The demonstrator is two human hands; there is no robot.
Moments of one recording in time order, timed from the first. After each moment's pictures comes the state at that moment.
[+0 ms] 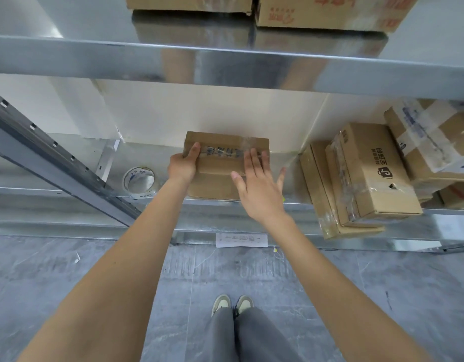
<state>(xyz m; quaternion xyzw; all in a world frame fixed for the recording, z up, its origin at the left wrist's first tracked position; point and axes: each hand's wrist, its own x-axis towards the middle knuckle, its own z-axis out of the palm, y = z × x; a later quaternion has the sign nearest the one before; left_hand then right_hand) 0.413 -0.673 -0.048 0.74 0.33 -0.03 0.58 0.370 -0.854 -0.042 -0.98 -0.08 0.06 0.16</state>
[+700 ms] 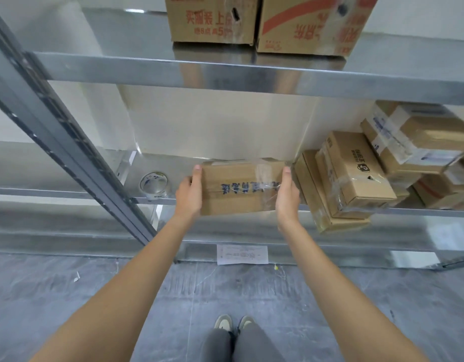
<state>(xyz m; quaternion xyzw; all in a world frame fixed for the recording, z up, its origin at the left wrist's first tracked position) 0.310 -0.682 -0.036 0.76 0.25 0.01 0.60 0.322 -0.880 -0.030 -0.72 0.25 -0.03 0.65</state>
